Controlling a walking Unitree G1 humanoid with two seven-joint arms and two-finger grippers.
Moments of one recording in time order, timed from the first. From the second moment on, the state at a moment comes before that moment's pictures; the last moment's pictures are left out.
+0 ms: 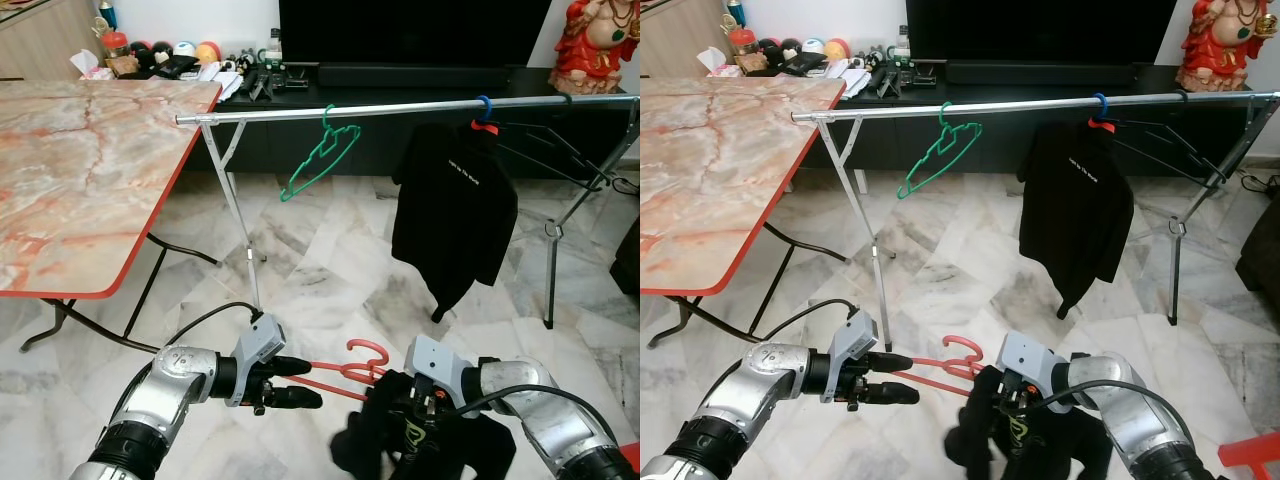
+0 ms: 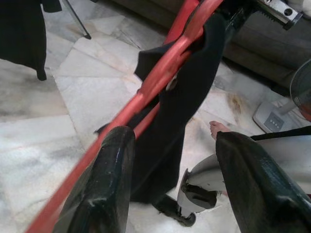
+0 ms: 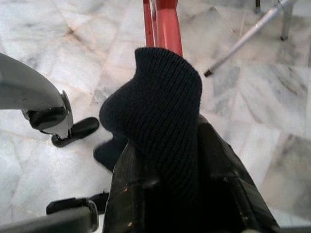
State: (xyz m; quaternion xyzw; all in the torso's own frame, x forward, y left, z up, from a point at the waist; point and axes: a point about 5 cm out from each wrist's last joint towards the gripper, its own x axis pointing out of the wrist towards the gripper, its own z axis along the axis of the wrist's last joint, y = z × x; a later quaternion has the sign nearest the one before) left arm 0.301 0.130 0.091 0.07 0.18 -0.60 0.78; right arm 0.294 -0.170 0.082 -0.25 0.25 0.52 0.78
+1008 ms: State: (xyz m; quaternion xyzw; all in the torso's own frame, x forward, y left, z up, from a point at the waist) left arm 0.308 0.122 0.088 0.14 0.19 -0.59 0.77; right arm 0.287 -0.153 0.083 -0.23 0.24 0.59 0.74
